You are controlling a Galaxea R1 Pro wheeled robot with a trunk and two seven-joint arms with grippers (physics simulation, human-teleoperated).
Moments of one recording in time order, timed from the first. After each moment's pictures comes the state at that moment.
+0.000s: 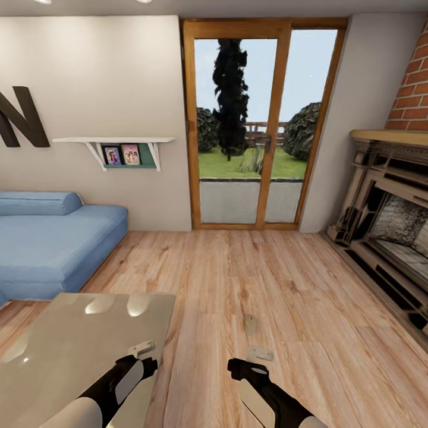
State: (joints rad) left arm -0.58 0.03 -0.32 -0.43 0.69 0.34 0.39; right arm -0.51 0.11 0.67 -0.58 -0.83 0.14 -0.52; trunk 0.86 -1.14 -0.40
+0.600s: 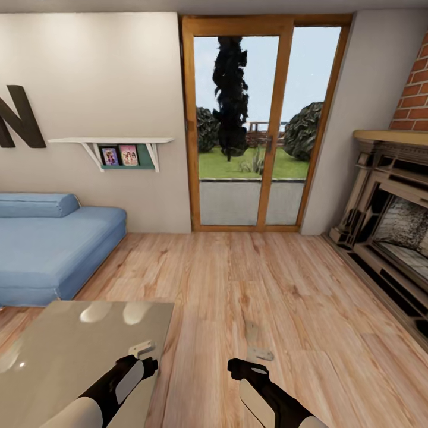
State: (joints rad) left arm -0.58 0.03 -0.32 -0.43 0.69 0.34 0.39; right arm -0.51 0.11 0.67 -0.58 -0.83 0.14 -0.52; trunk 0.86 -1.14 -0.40
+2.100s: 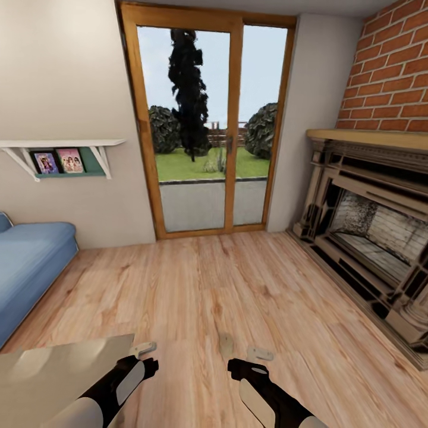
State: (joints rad) left arm -0.58 0.03 -0.34 -0.43 0.69 0.34 0.39; right arm -0.51 0.11 0.67 -0.58 -0.83 0.14 -0.52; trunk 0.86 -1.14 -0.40
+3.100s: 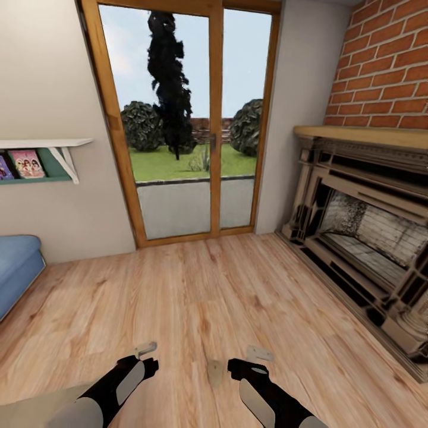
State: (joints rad) left arm -0.58 0.03 -0.34 -0.43 0.69 0.33 0.39; right arm -0.51 0.11 0.67 -0.58 -0.83 0.14 -0.52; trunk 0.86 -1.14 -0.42
